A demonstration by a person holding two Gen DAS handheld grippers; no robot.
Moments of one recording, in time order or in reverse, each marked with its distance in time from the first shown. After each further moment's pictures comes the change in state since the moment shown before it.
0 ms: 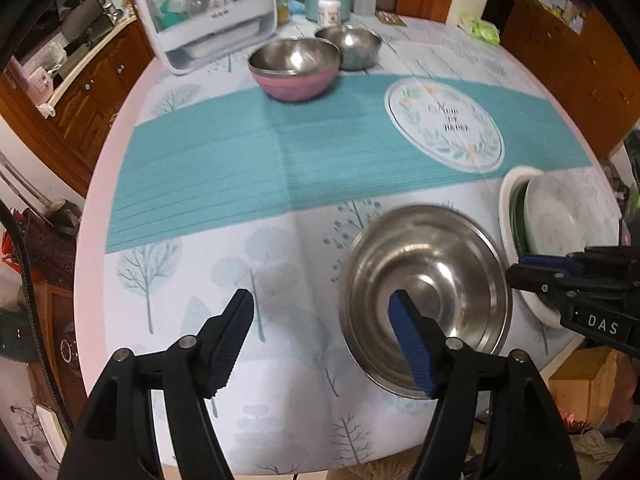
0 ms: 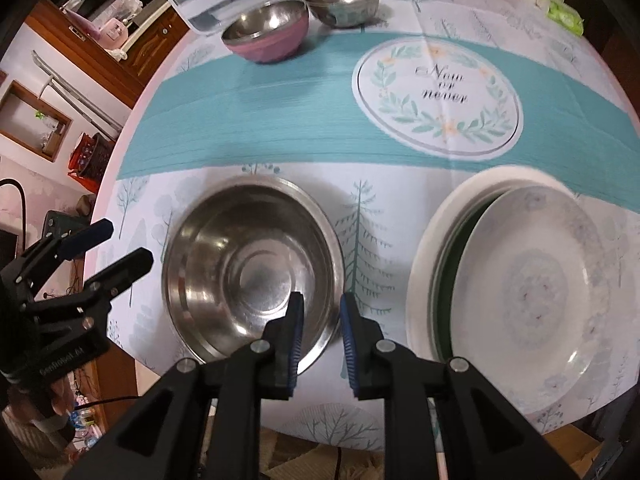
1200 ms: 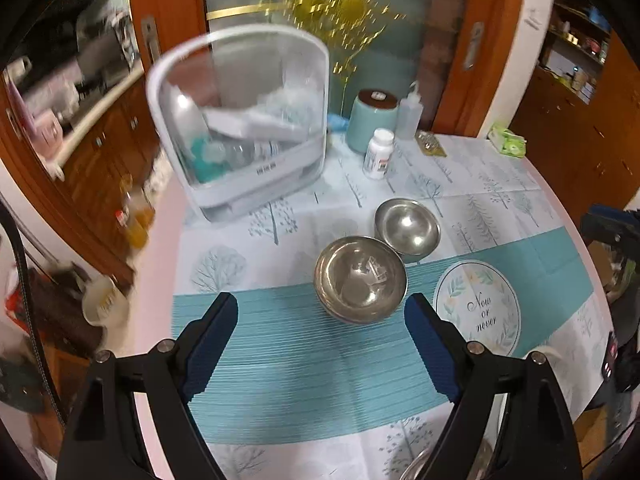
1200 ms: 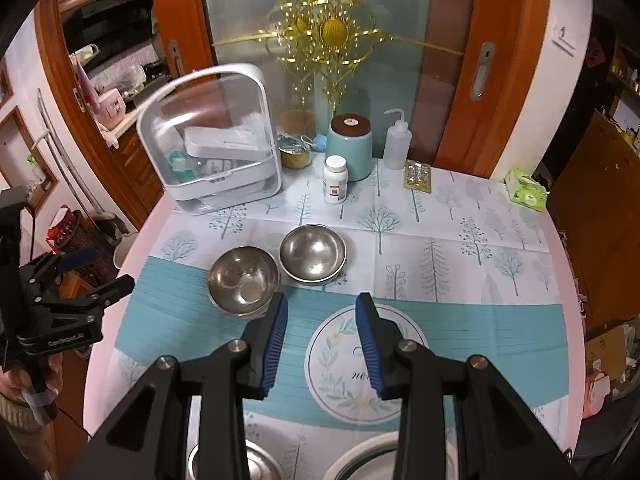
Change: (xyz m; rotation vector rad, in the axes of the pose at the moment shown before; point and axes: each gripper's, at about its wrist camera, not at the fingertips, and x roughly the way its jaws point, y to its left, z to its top) left arm -0.028 0.093 0.236 -0.060 -0.189 -0.022; right arm -0.137 0.012 0.234 -0.106 -0.333 -0.175
